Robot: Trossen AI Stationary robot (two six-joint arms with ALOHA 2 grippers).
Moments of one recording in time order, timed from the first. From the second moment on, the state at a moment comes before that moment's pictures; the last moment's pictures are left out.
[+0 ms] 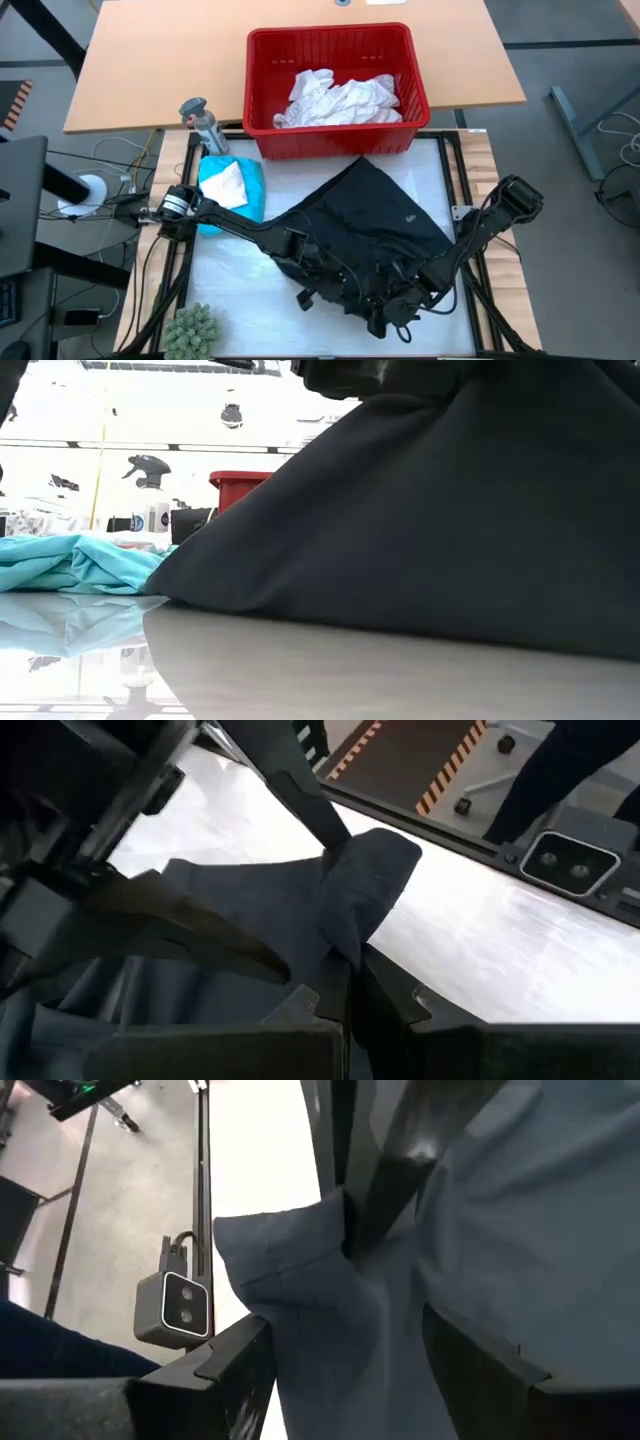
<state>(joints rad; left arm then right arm) -0.27 1.98 1.47 -0.12 0.34 0.55 0.69 1.66 1.02 -0.11 0.42 0.86</state>
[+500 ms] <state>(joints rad) -0.26 1.98 1.47 -0.06 0.24 0.43 0.68 1.66 1.02 -0.11 0.35 0.90</state>
